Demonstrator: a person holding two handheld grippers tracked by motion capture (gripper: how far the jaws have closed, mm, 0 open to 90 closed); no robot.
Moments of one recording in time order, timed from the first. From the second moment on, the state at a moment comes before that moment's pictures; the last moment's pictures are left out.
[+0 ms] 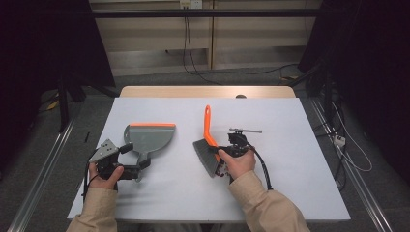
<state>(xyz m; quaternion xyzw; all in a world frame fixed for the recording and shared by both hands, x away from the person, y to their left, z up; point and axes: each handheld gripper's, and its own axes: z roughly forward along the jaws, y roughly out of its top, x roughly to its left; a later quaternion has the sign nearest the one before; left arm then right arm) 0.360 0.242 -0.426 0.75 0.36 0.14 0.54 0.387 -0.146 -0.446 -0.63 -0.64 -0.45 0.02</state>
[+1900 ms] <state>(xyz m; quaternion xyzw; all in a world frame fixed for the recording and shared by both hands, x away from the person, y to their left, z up) 0.364 0.246 -0.427 0.75 0.37 0.15 0.53 0.437 -0.168 -0.430 0.03 -0.90 -0.39 -0.17</state>
